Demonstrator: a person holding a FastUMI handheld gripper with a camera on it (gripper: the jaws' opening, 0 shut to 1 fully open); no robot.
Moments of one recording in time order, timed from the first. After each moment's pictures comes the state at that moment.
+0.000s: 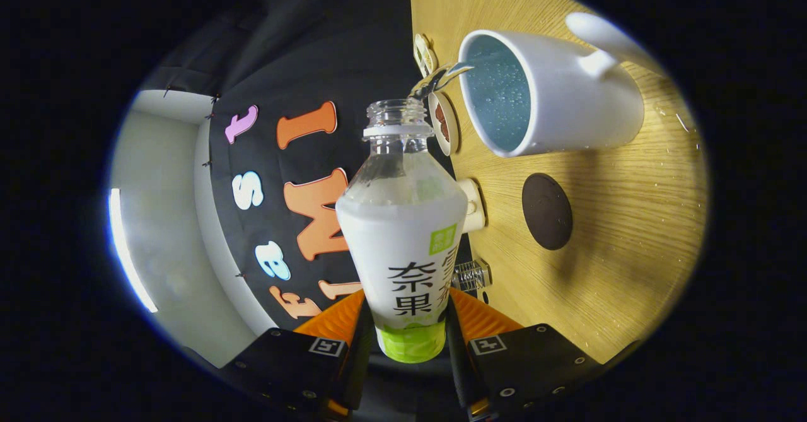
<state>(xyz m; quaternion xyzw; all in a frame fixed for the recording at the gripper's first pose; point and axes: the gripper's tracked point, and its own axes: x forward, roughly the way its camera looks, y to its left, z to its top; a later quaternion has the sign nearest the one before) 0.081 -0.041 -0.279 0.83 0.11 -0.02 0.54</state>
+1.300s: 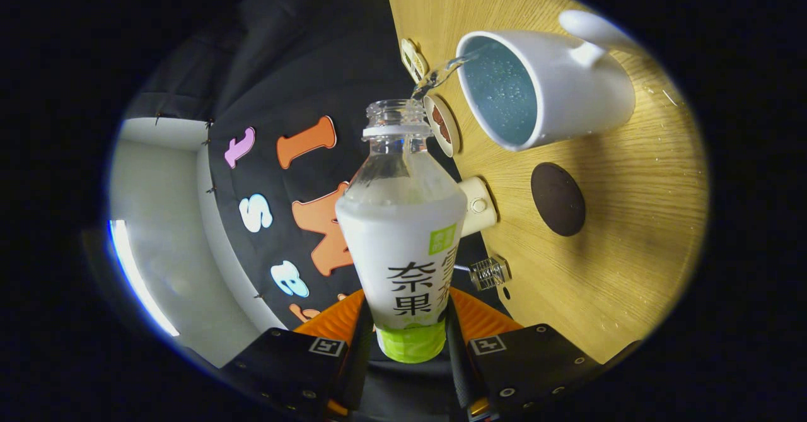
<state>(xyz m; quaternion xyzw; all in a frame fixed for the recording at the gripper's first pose) 0.096 -0.048 -0.271 0.87 0.07 -0.02 0.49</state>
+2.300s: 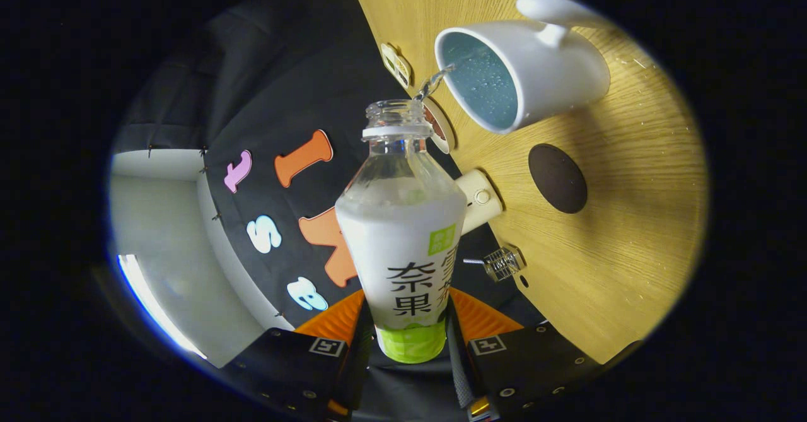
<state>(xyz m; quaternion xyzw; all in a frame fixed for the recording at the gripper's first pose) 0.101 -0.047 -0.264 0.90 0.07 -0.03 0.43</state>
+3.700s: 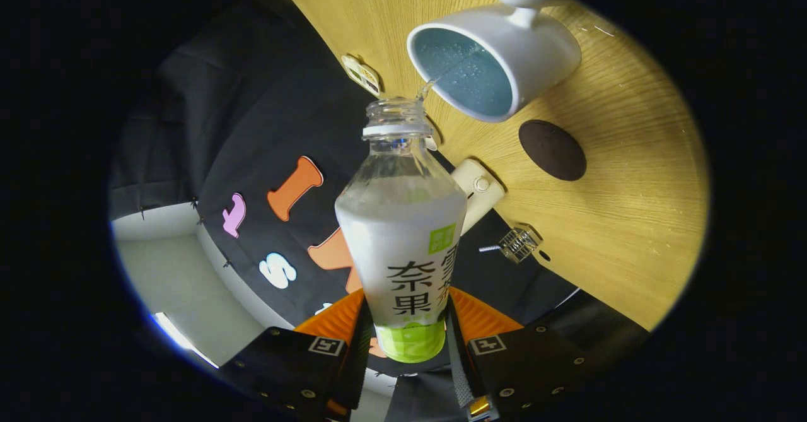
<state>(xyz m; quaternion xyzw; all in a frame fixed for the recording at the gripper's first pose) 0.105 -0.071 -0.258 0.95 0.06 -0.04 0.31</state>
